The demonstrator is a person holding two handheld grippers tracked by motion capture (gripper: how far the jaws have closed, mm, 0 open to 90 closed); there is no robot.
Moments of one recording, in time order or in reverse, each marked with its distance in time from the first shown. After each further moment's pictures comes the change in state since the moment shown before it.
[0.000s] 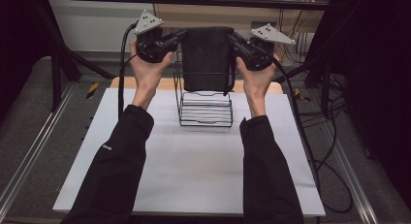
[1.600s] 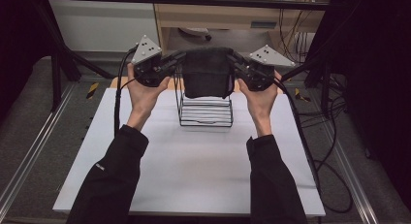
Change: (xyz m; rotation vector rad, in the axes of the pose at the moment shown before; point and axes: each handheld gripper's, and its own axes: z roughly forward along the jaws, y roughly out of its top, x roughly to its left) left arm -0.022 -0.036 -0.030 0.003 -0.056 0.066; right arm 0.015 -0.030 -0.031 0.034 0.045 -0.097
